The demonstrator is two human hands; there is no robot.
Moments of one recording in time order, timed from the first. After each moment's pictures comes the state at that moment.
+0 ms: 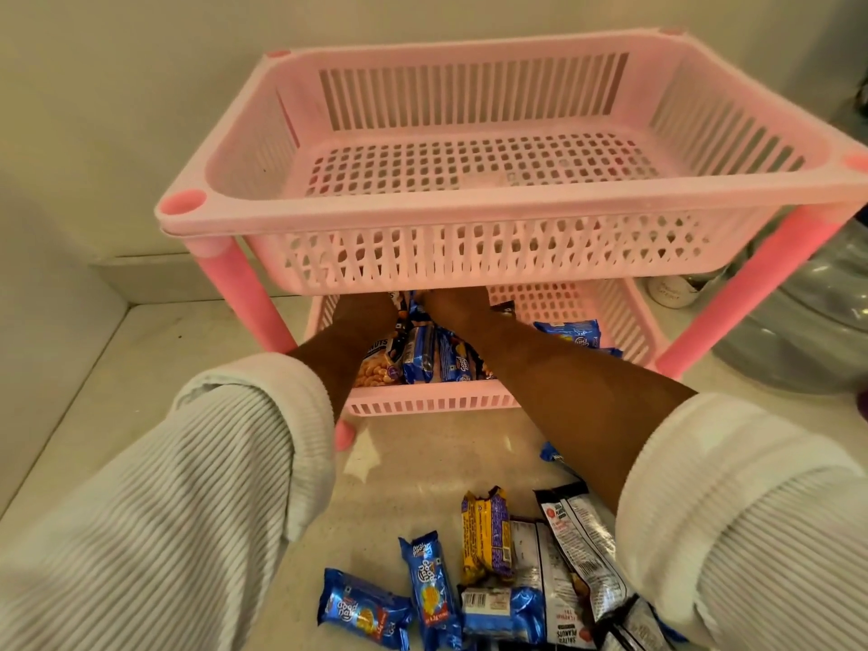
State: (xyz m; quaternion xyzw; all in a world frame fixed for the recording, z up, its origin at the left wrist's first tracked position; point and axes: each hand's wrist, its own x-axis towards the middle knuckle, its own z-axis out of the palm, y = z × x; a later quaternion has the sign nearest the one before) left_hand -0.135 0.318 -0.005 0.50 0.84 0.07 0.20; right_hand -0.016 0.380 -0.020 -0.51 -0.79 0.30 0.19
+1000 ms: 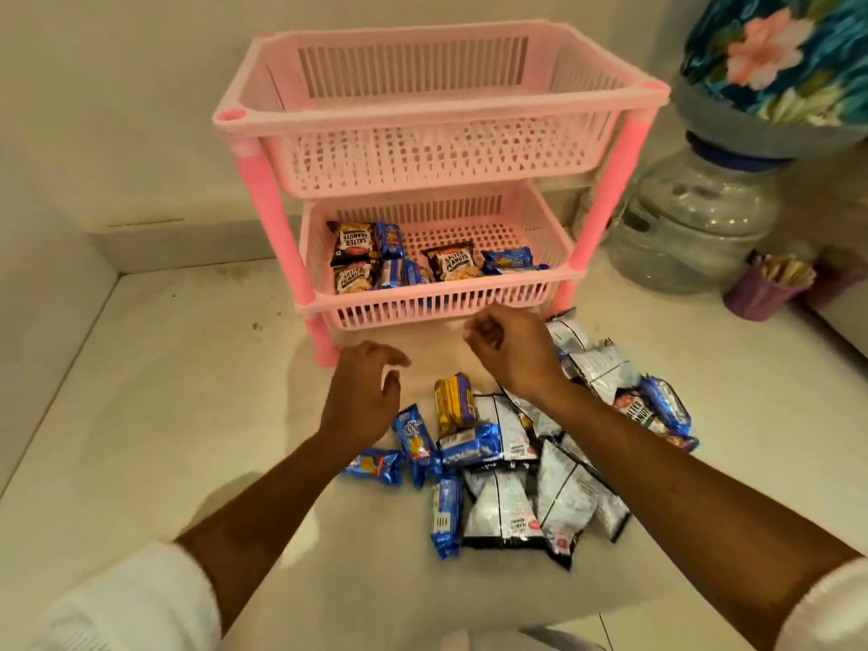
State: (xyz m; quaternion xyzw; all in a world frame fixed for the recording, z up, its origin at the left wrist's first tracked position) left_hand -0.040 0.055 -0.020 0.65 0.68 0.32 0.12; right_hand 0.170 0.151 0.002 -0.49 -0.77 0.25 0.32
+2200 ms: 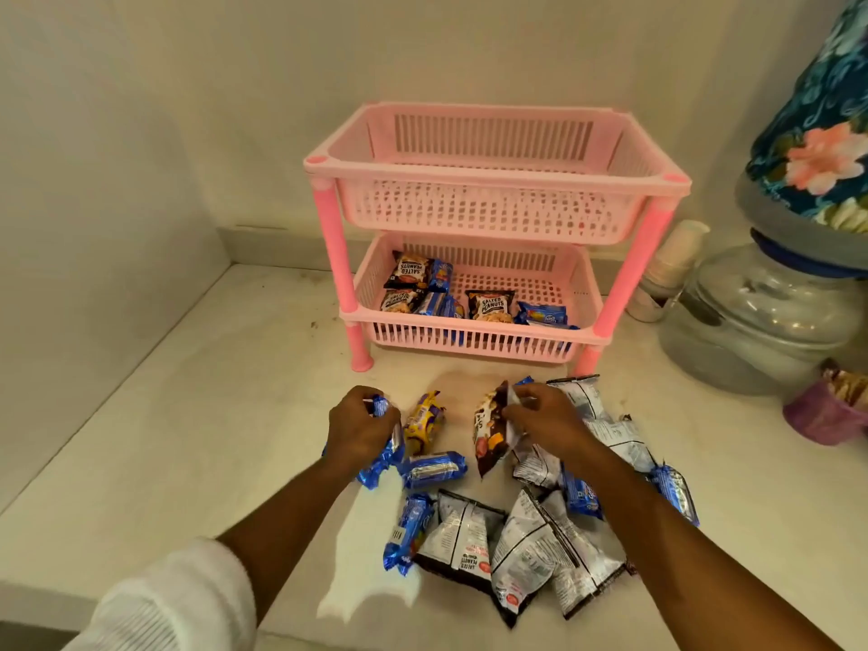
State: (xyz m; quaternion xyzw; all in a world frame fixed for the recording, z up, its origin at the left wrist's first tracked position) left_hand -0.002 0.031 -0.039 0.29 0.84 0.41 0.21; right_hand 0.236 0.173 -0.021 -0.49 -0.65 0.55 0.18
